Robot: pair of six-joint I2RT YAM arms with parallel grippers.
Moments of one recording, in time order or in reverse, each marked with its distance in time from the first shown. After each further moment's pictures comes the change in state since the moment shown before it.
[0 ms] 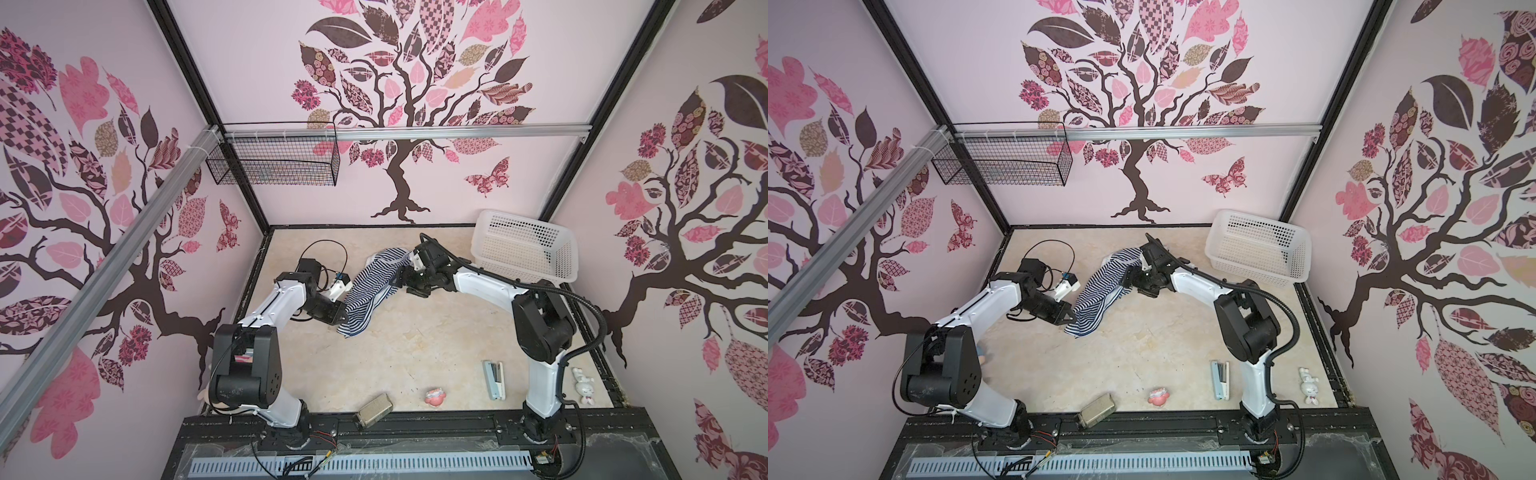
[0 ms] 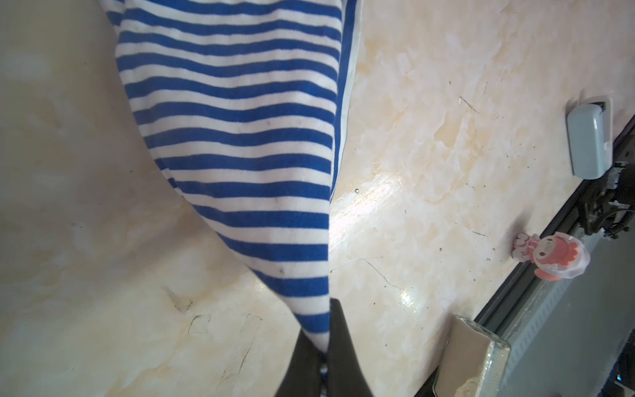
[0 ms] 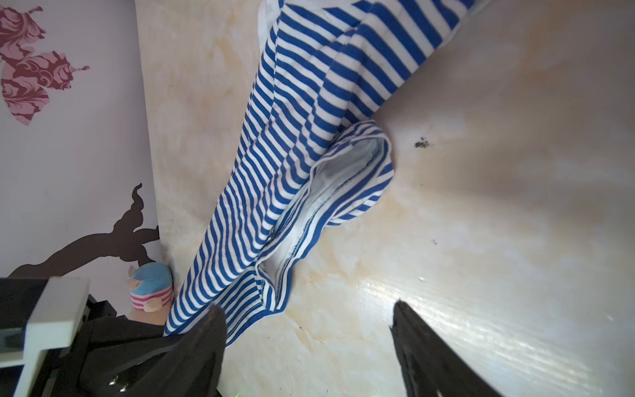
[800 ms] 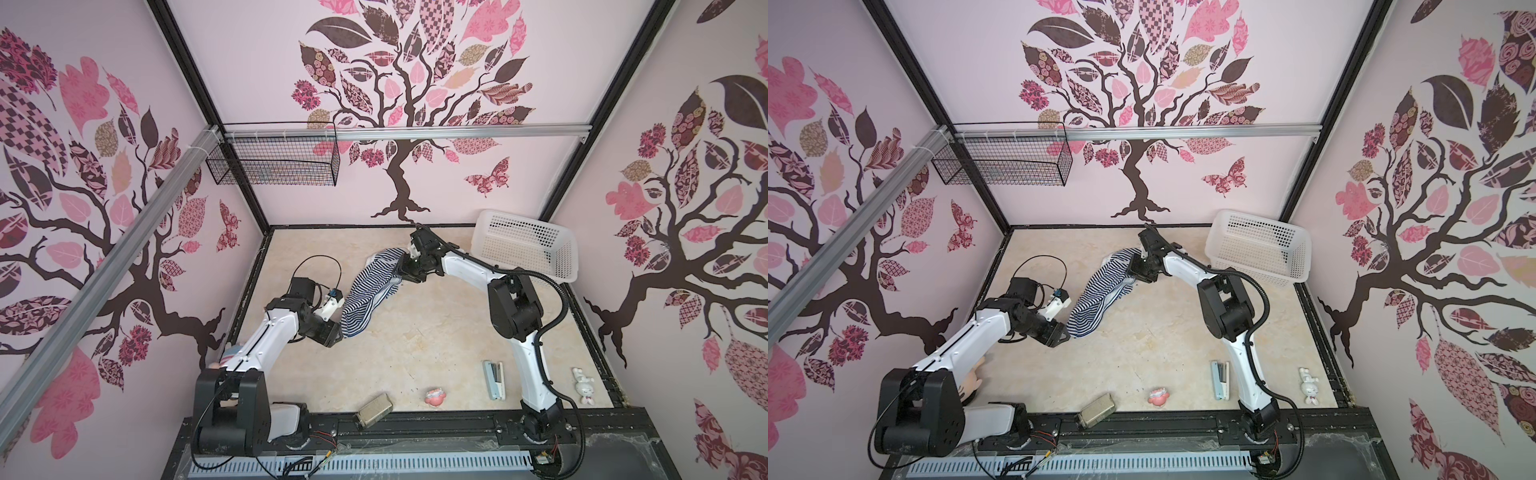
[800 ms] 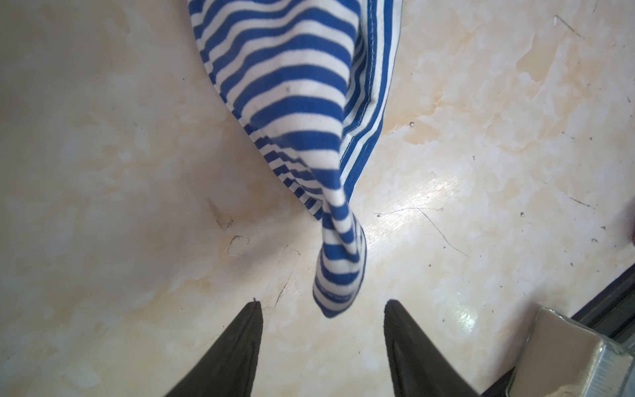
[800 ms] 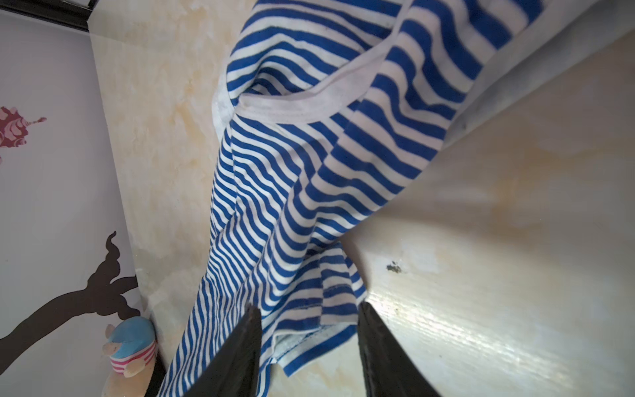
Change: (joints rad) left arm 0.001 -0.278 -0.249 0.089 -0.180 0.025; right arm -0.052 0.243 0.335 -0.174 0.024 -0.048
